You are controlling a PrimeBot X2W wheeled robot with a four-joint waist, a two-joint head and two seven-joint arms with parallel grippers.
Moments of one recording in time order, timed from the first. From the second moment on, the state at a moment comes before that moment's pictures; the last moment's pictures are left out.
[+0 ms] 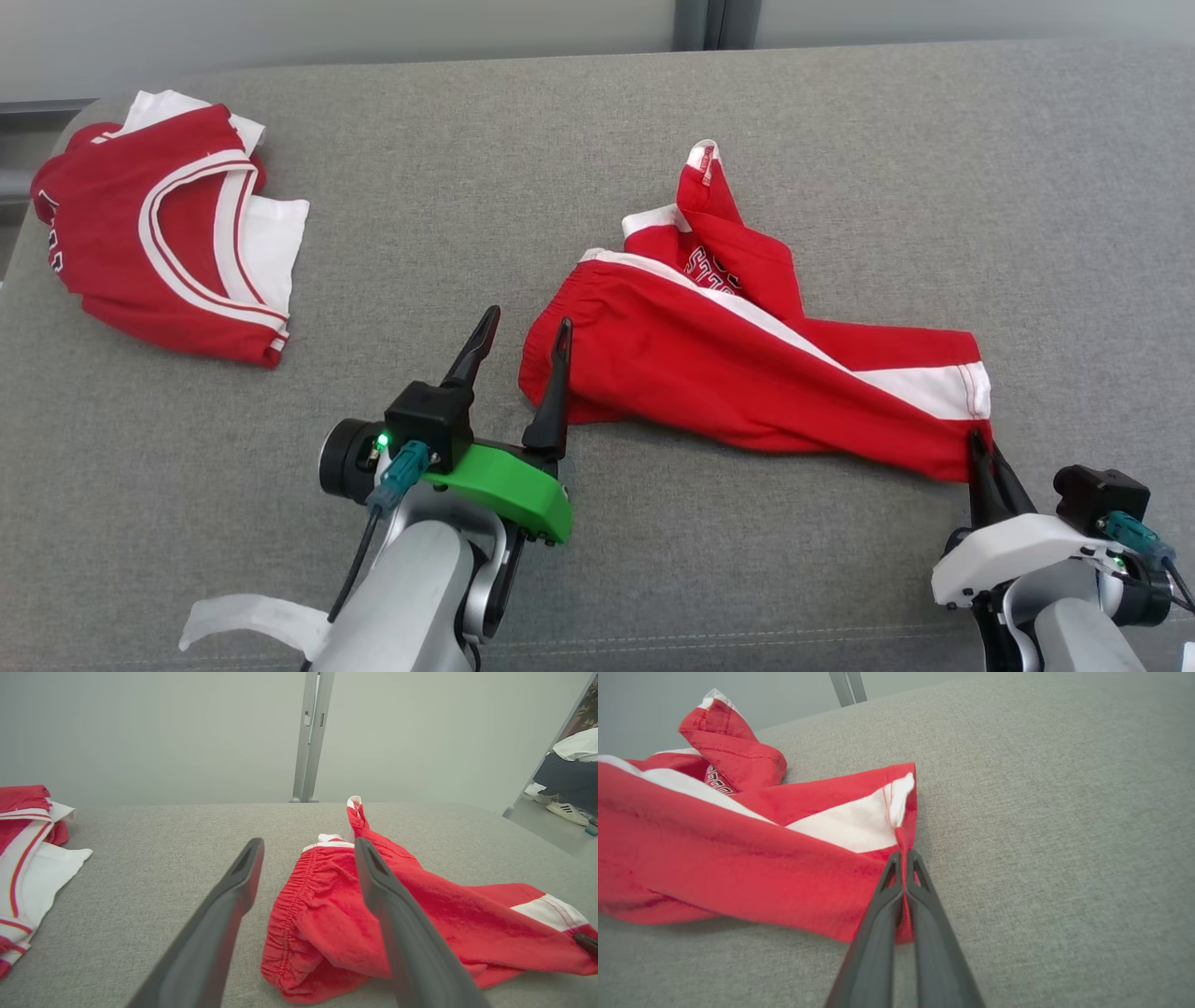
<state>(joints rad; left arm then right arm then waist) -0.39 0.05 -0.53 0.39 -0.41 0.07 -0.26 -0.18 -0.05 -0.12 0.54 0.23 0.13 -0.26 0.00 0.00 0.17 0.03</state>
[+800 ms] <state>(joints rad) -0.38 0.05 -0.53 0.40 -0.45 0.05 -0.26 -0.19 -0.07 -0.15 0.63 0.08 0.13 -0.26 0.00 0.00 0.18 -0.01</state>
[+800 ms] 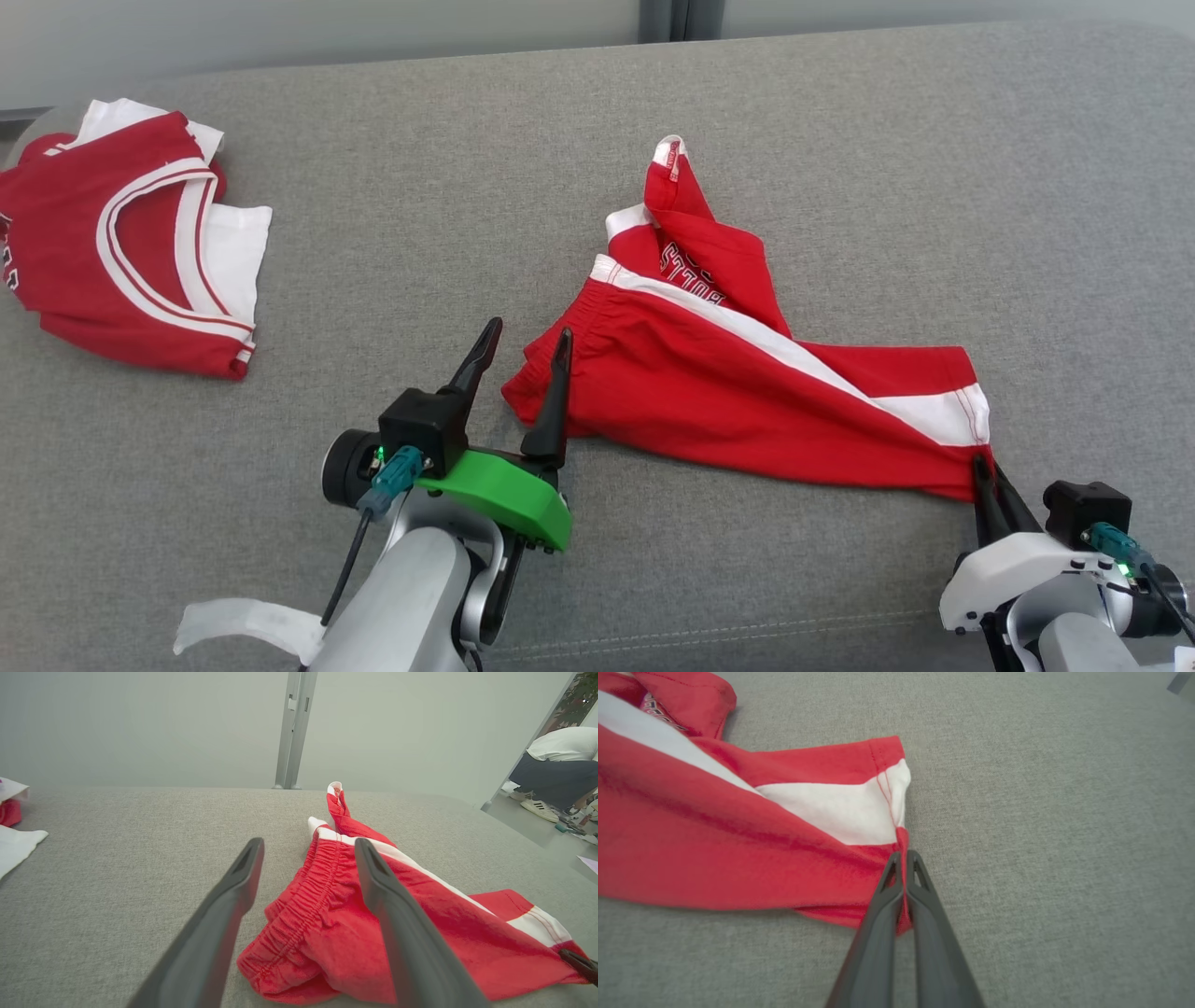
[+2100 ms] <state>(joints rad) 0.04 0.16 -0.22 0.11 -0.41 0.05 -0.26 -0.08 -0.05 -0.04 0.15 0.04 0.13 -0.22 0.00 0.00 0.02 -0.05</state>
